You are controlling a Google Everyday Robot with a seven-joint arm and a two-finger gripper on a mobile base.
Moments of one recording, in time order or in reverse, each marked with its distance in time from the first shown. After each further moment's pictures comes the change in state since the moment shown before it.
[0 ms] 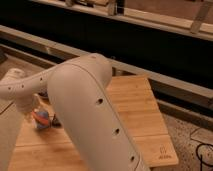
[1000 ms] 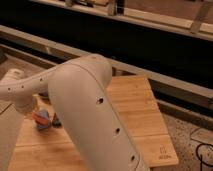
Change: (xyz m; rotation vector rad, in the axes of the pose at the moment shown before) arm -0.010 0.011 -0.001 -0.018 -0.036 -0.097
